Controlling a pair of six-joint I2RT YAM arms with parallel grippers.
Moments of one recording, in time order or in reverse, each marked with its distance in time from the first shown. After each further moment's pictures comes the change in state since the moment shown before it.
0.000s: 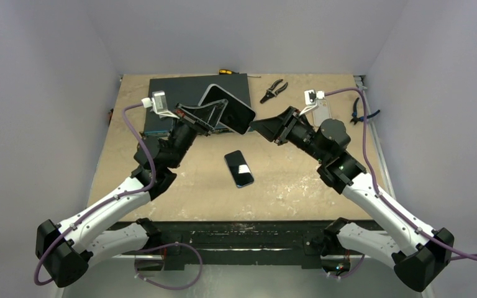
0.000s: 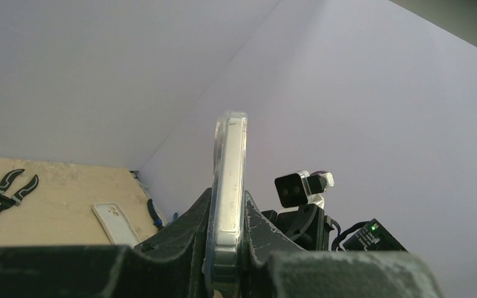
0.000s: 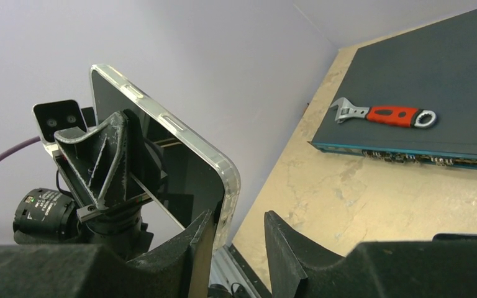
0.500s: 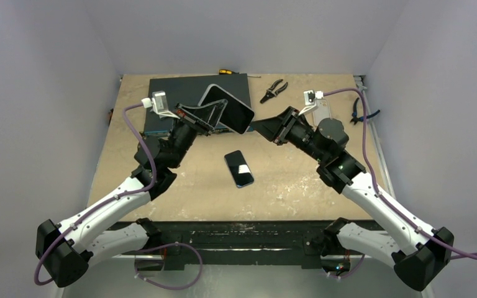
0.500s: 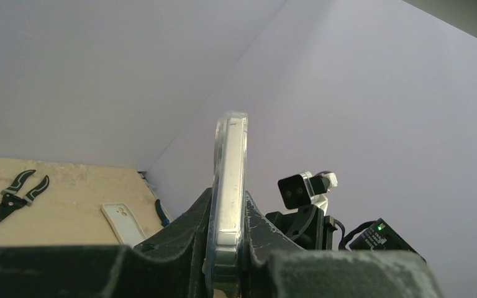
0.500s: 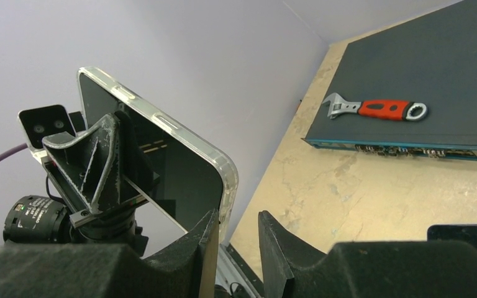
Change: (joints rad) left arm 0.000 0.000 -0.001 -0.002 -0.008 0.018; right arm 0.005 0.003 0.003 -0.033 0.027 0.010
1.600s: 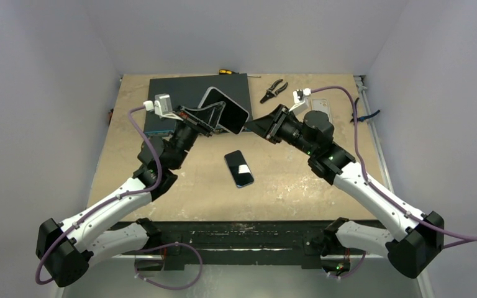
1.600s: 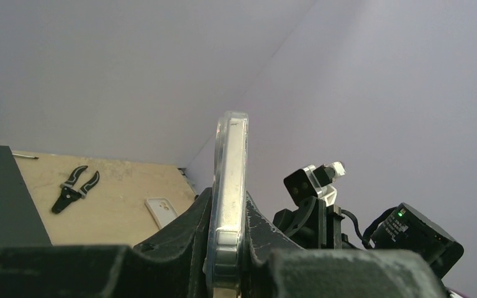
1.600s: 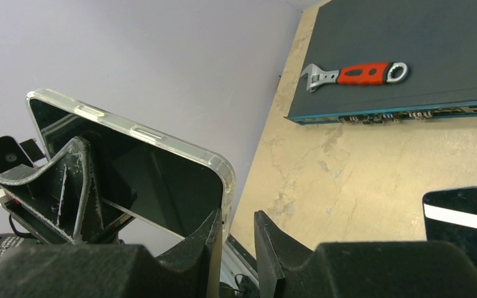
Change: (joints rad) left arm 0.002 0.003 -0.032 -0.015 -0.049 0.088; right arm 0.005 0.117 0.049 -0.076 0.022 0.069
